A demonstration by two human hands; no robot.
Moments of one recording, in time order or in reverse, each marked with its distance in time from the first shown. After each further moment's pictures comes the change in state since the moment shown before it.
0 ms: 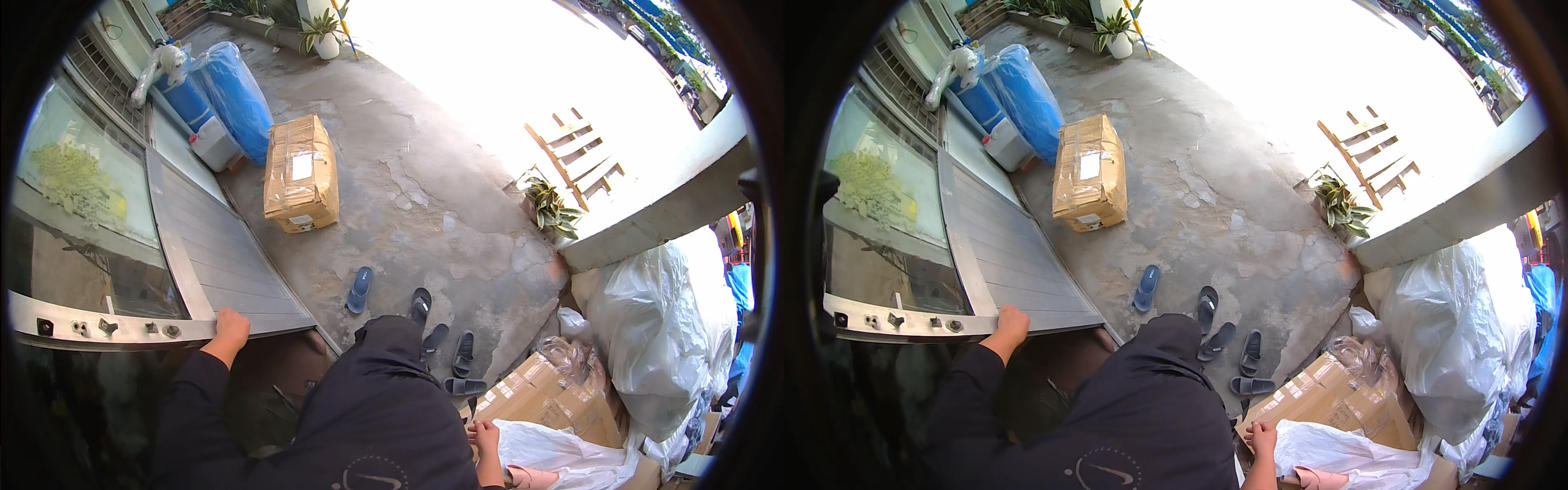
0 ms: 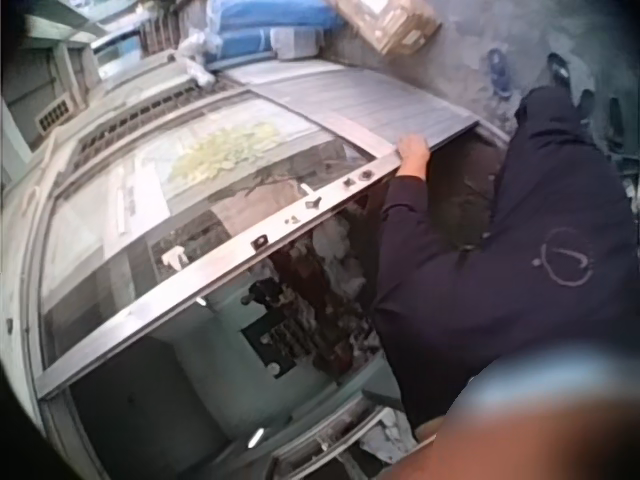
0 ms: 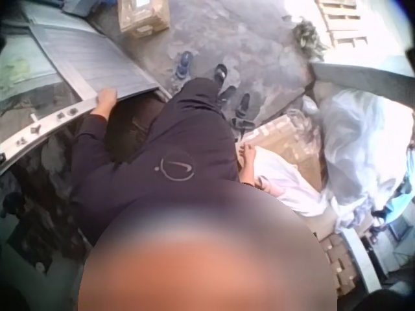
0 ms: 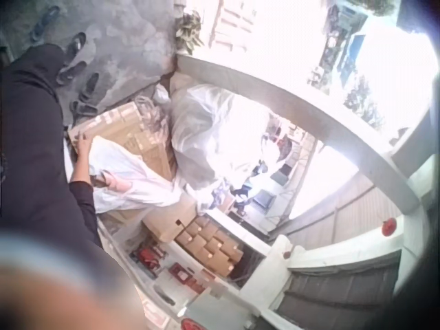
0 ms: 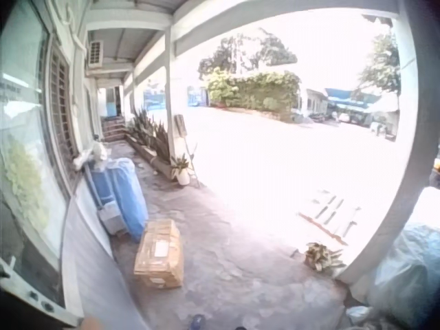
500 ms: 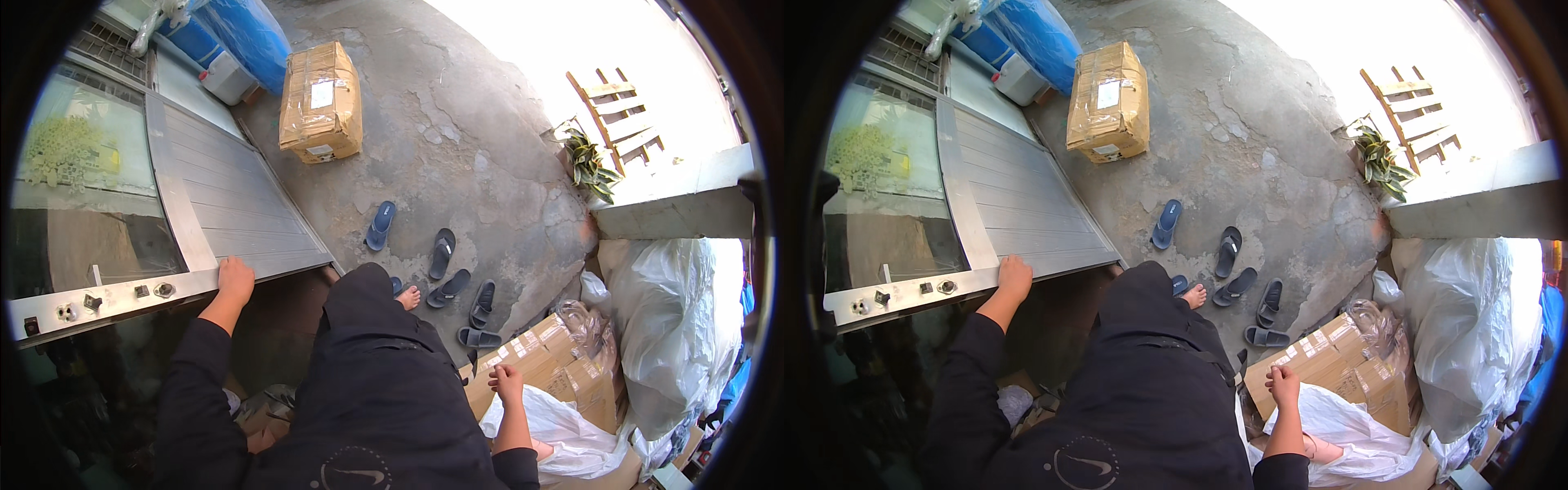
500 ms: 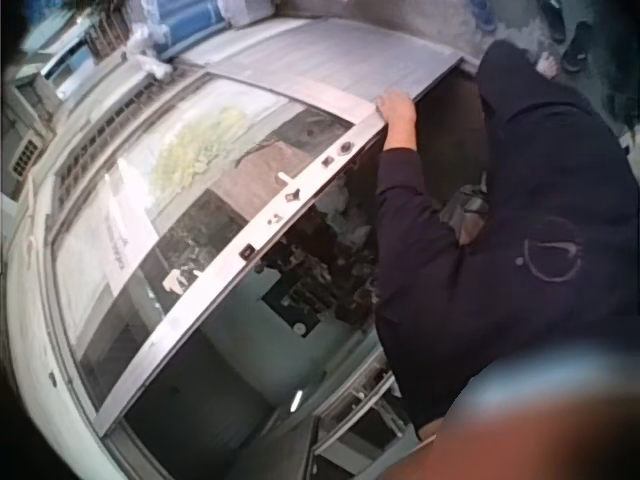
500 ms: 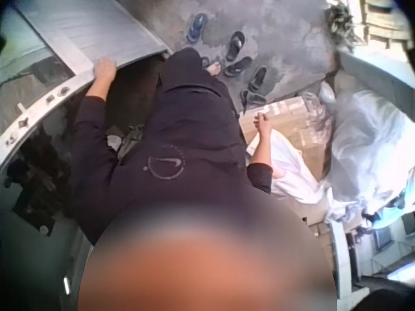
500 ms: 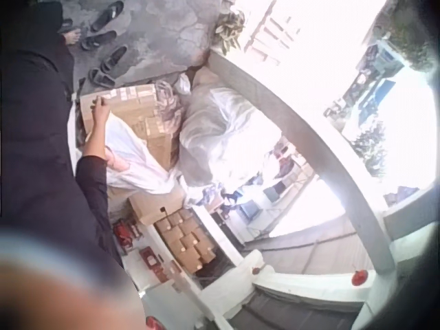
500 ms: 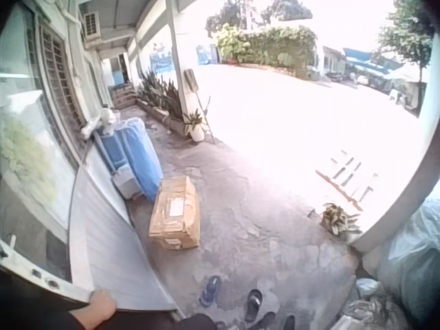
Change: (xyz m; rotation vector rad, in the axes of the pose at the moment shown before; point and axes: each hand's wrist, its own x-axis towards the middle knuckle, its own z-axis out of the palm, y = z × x) left_hand -0.011 0.009 -0.005 0.081 -0.070 -0.050; right_hand 0.027 -0.073 0.003 -0.248 -0.120 -0.104
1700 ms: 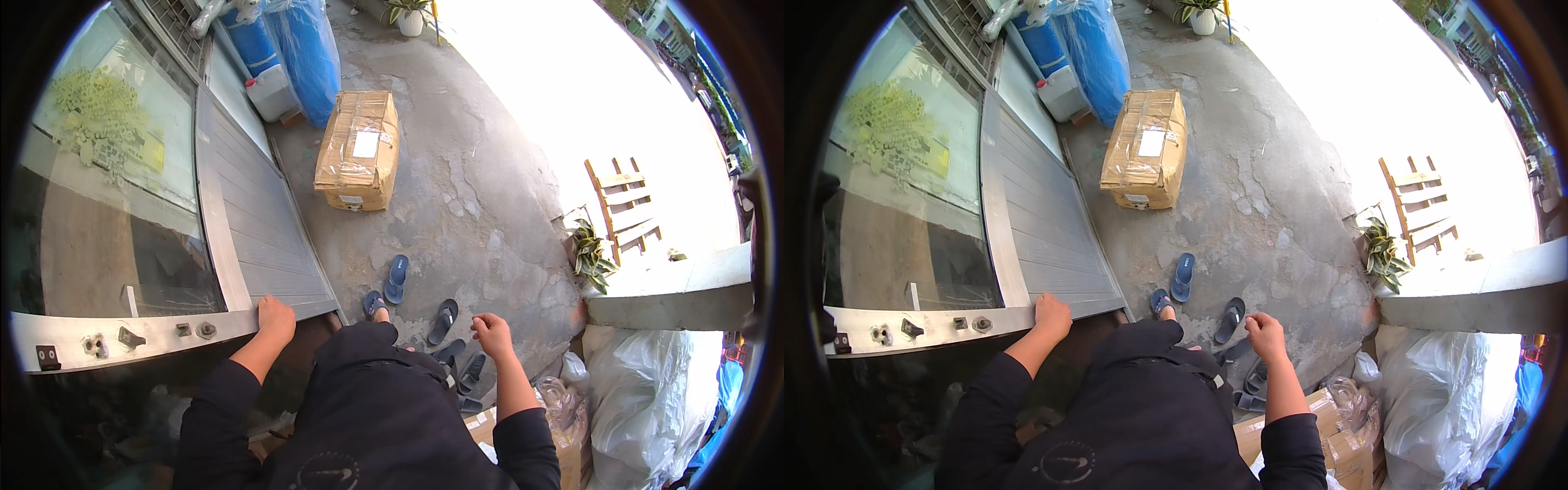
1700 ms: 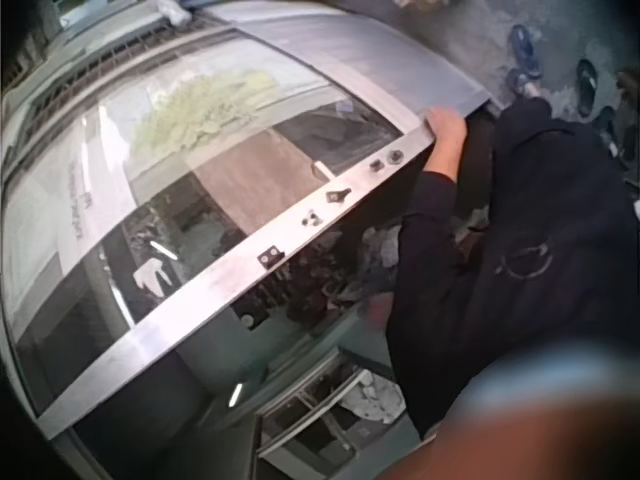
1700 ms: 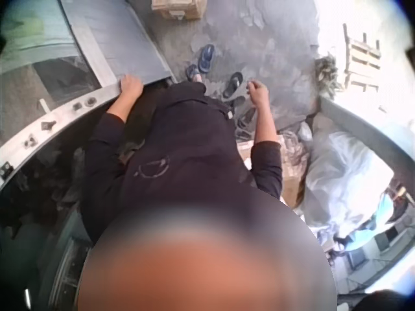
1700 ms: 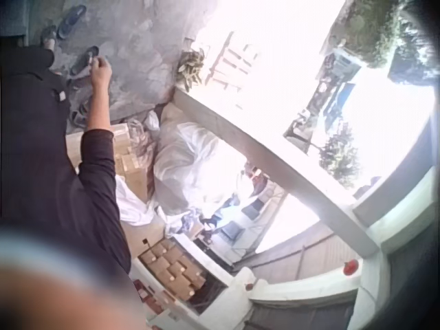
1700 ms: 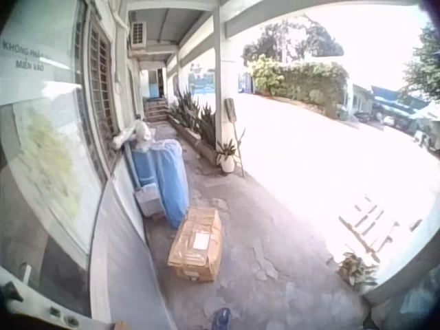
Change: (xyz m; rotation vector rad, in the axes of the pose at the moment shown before) left_hand 0.014 0.005 -0.019 -0.250 -0.143 -0.074; right_hand 0.042 -0.325 0.155 -0.393 -0.159 -0.658
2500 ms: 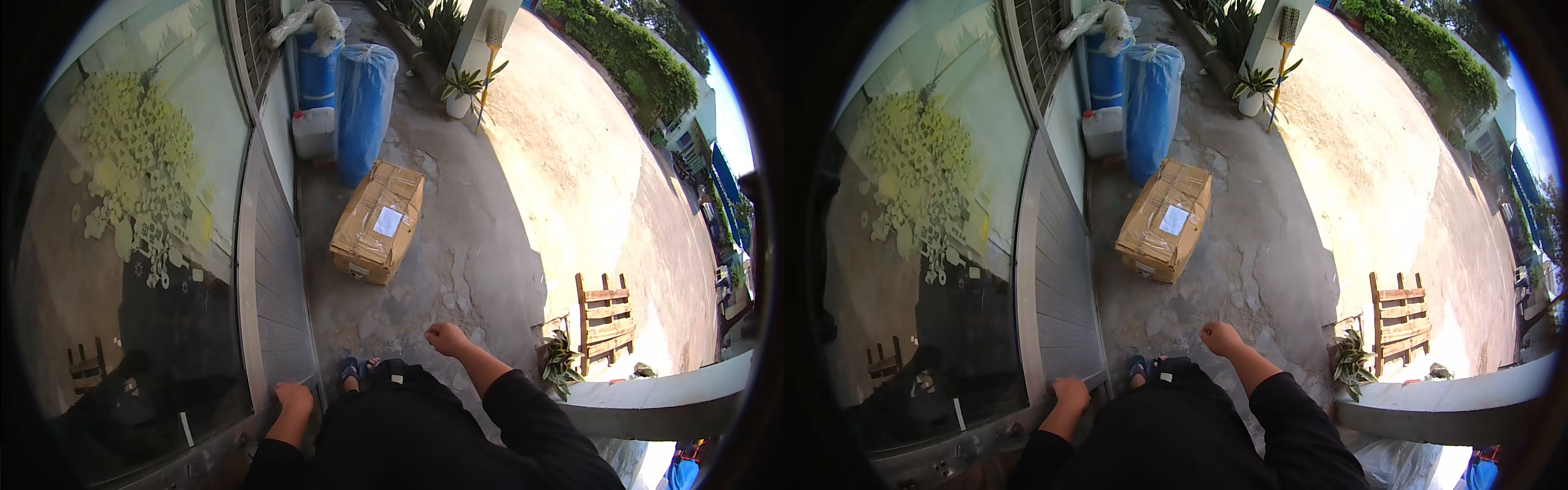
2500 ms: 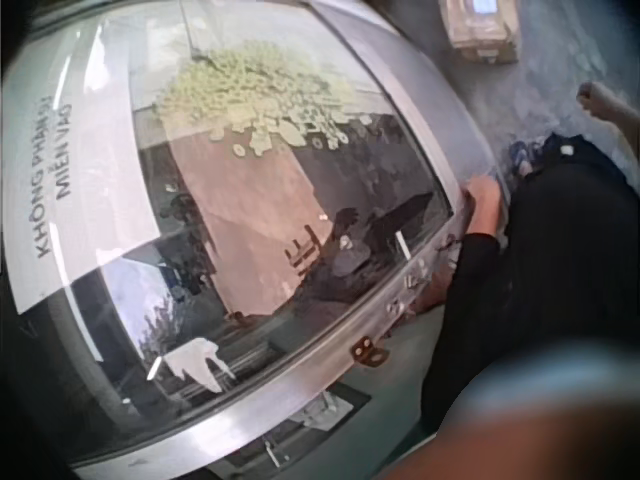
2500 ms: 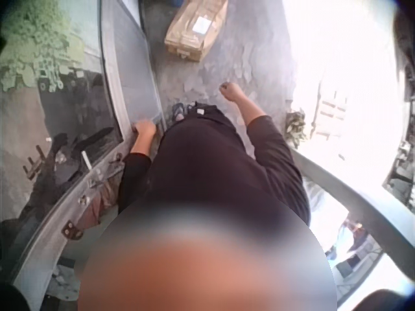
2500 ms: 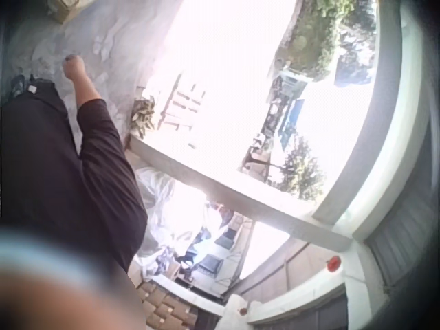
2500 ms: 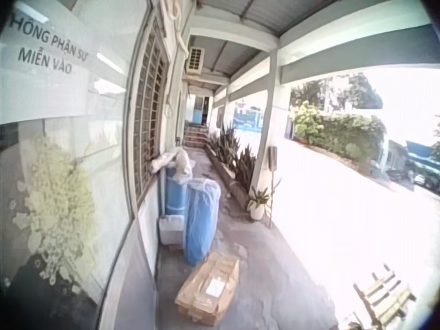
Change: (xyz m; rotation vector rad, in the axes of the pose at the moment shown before) left_hand 0.013 0.052 0.017 -0.573 -0.371 -0.206; right_hand 0.181 -0.227 0.052 -0.714 -0.459 -0.366
